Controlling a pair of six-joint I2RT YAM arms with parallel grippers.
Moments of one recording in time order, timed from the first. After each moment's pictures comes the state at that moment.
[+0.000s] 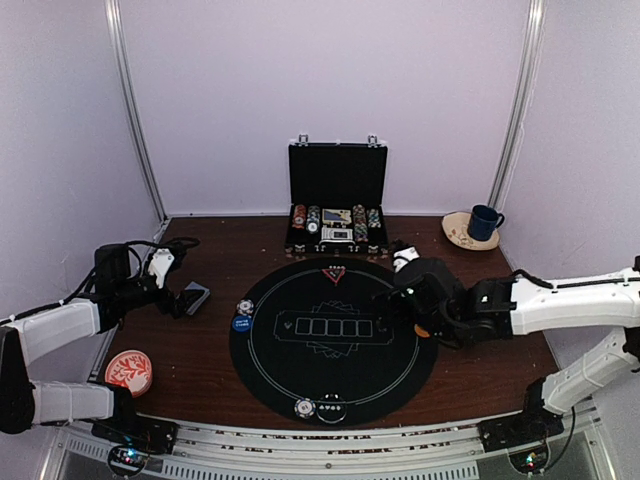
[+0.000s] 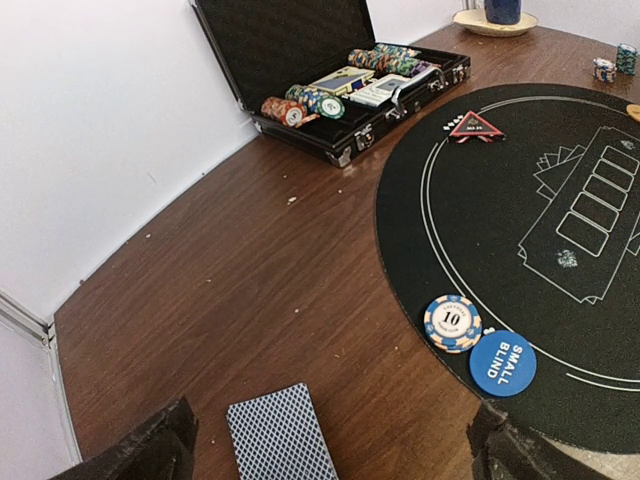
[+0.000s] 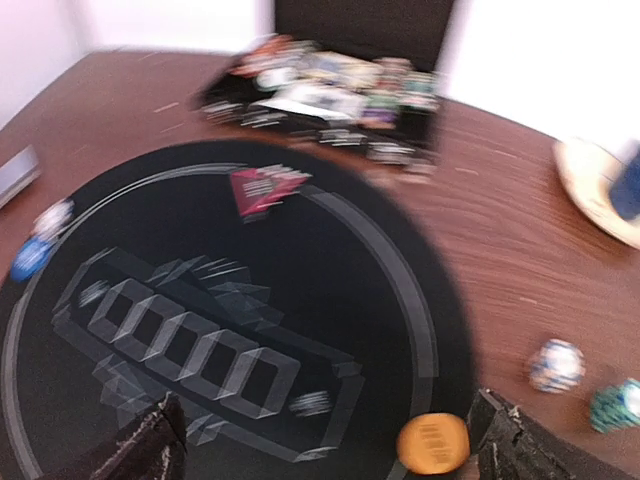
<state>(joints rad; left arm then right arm) -0.05 1.08 0.45 0.13 0.53 0.55 1.08 1.33 0.86 -0.24 0.64 0.44</state>
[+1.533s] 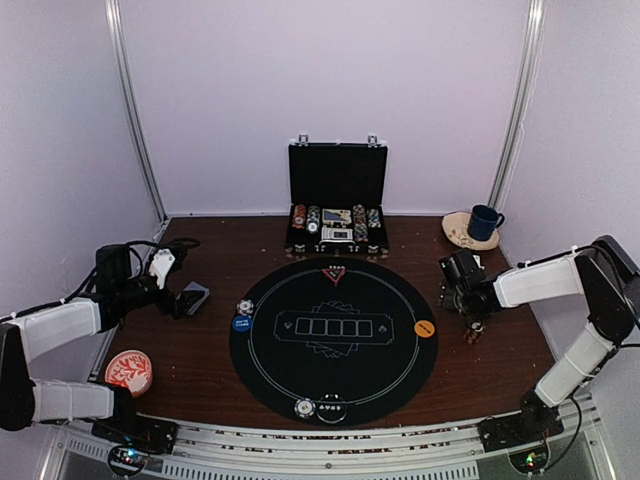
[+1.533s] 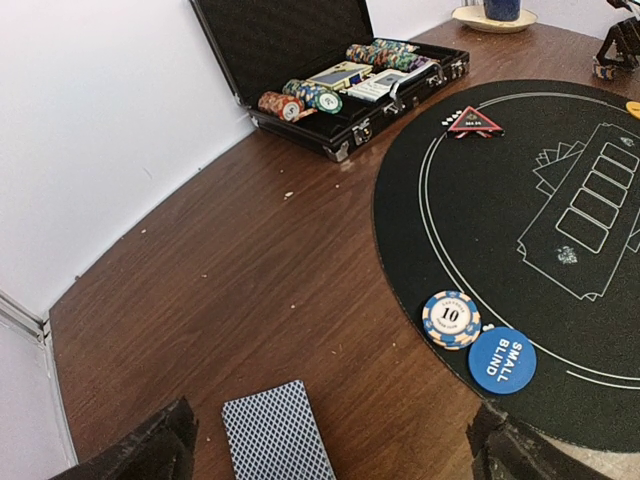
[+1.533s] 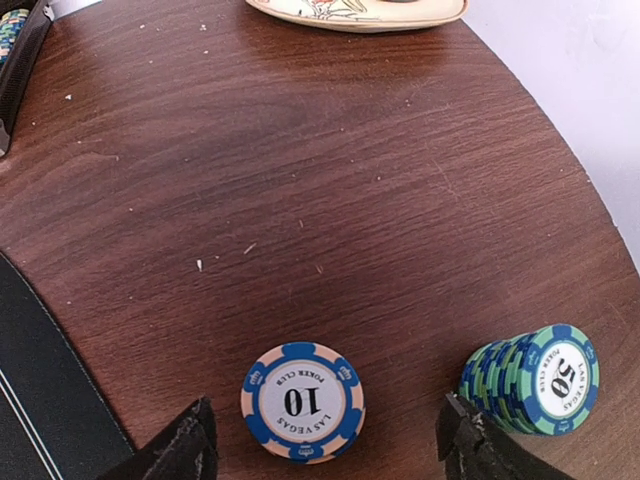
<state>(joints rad) -0.05 1.09 0.45 0.13 0.53 0.55 0.45 1.57 0.69 -0.07 0.60 0.61</state>
